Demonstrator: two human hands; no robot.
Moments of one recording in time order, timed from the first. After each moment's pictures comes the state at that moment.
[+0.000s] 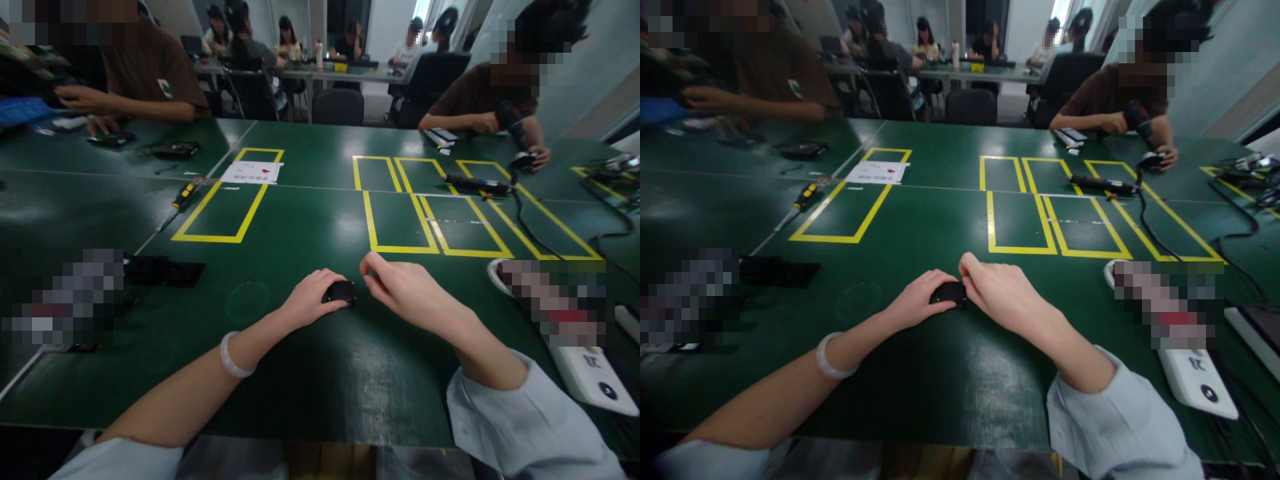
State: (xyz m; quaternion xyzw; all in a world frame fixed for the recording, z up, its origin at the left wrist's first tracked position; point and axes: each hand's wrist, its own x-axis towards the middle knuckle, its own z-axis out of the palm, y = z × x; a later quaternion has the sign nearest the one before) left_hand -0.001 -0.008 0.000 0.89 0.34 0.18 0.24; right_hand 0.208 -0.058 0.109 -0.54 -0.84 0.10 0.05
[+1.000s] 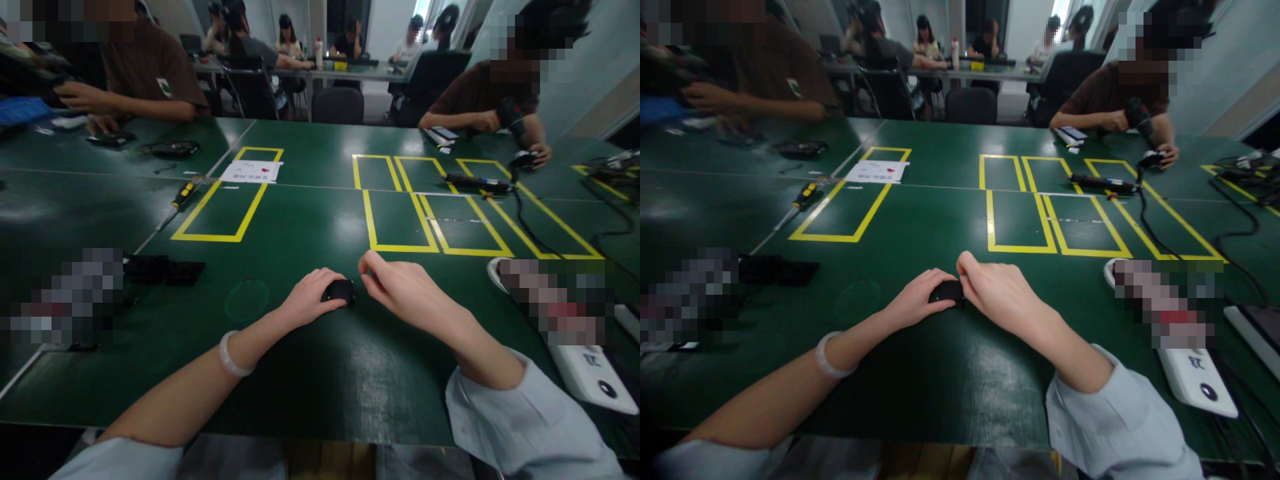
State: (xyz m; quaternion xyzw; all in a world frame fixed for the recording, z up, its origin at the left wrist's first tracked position) left_hand -0.001 -0.008 0.001 0.89 0.34 0.18 0.25; right_hand 0.206 -0.059 0.108 -0.55 -0.83 0.08 0.04
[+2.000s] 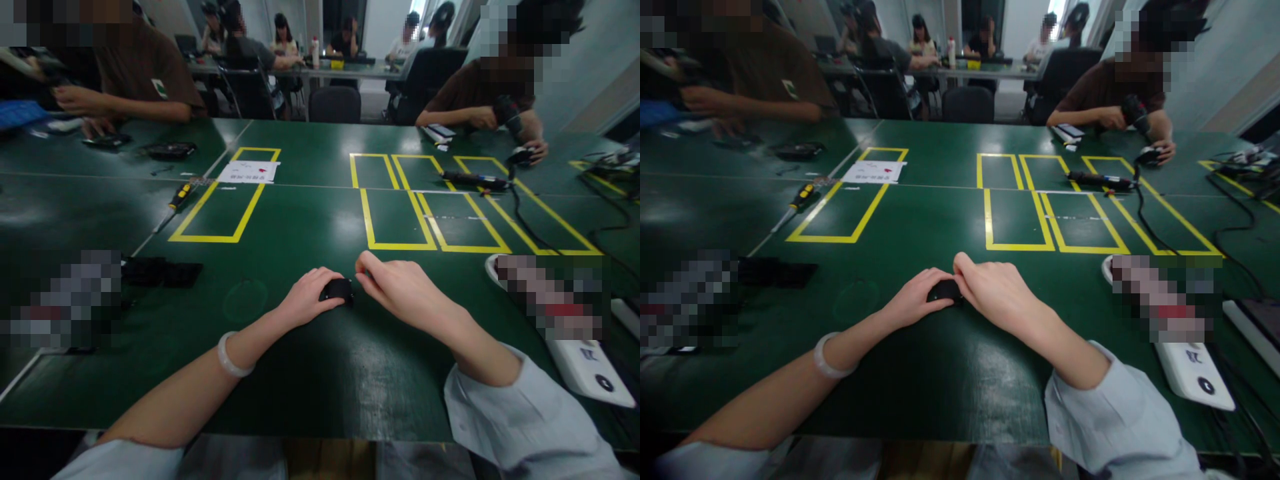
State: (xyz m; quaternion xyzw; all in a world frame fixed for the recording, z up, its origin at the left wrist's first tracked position) left_hand -0.001 -0.008 0.001 0.89 0.34 0.18 0.25; right_hand 0.203 -0.061 0.111 -0.55 -0.83 0.08 0.03
